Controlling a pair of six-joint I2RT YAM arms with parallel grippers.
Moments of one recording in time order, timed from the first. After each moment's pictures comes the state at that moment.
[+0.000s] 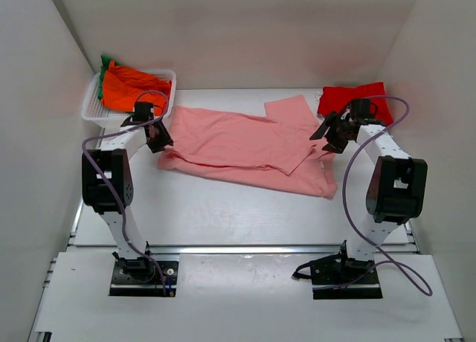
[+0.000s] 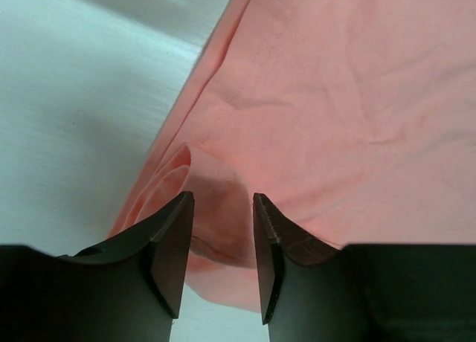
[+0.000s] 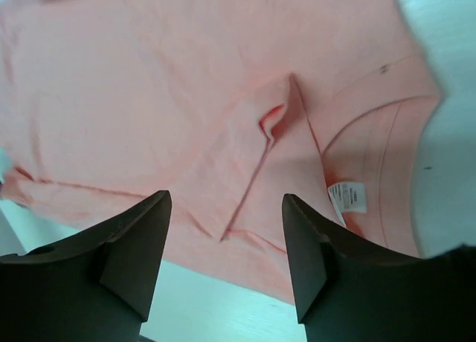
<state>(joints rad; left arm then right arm) 0.00 1.90 1.32 -0.41 0.05 -0.49 -0.09 1.75 1.29 -0.50 -0.37 0.49</state>
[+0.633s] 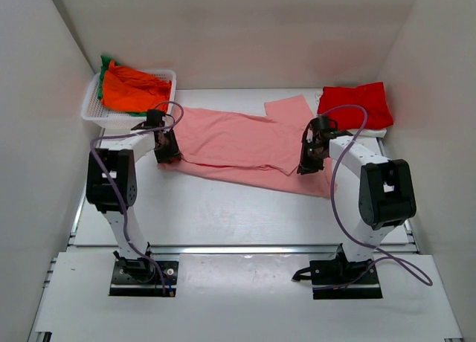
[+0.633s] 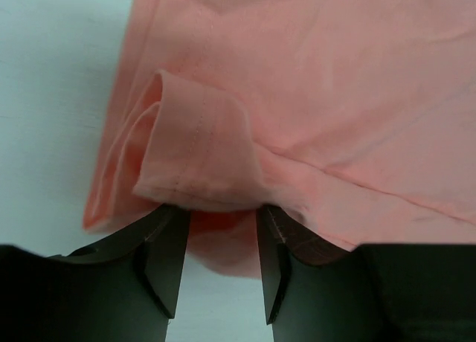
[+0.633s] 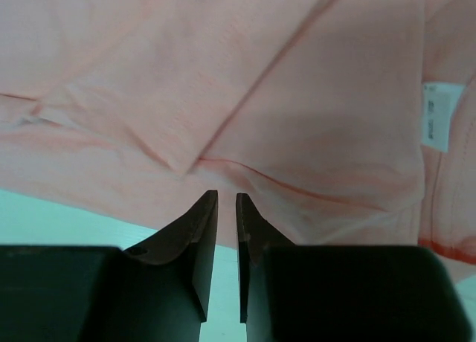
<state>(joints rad) -0.06 1.85 1.24 -0.45 0.03 -0.36 0.18 1.71 1.14 -0.58 -0.16 0.36</state>
